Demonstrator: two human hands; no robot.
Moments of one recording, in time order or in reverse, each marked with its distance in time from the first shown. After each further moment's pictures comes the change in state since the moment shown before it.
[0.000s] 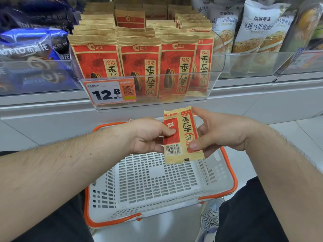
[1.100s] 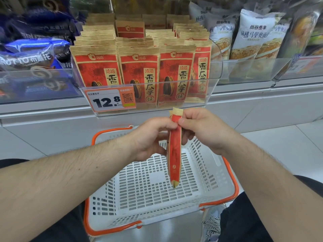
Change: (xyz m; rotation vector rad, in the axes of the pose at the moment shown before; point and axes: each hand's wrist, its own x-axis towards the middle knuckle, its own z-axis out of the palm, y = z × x) left_hand 0.008 -0.007 -0.006 0.034 -0.127 0.333; right_hand 0.028 -0.006 0.023 0.102 0.349 -0.272
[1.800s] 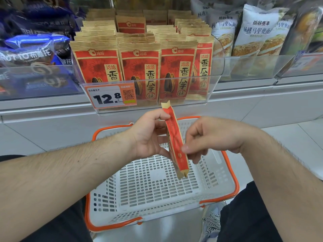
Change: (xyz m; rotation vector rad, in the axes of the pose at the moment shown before) left_hand 0.003 -0.001 -0.001 -0.311 0.132 -0.202; right_hand -0.019 -0.016 -0.021 -0.327 -0.409 0.148
